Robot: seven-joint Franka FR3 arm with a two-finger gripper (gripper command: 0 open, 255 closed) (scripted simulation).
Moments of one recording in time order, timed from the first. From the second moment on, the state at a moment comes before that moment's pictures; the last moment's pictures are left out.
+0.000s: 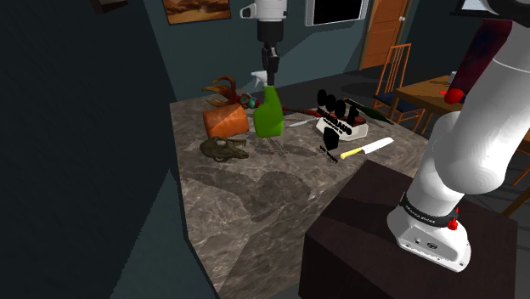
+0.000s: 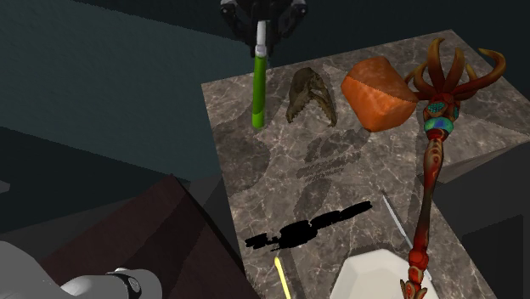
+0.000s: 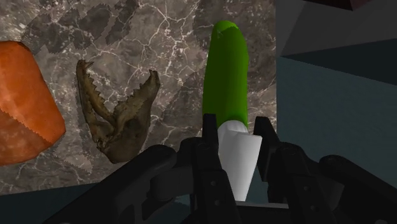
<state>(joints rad) 0.26 -0.11 -0.10 -1.80 0.08 1.71 -0.81</state>
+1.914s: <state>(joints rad) 0.17 -0.24 -0.21 -1.68 0.04 1.43 -0.98</state>
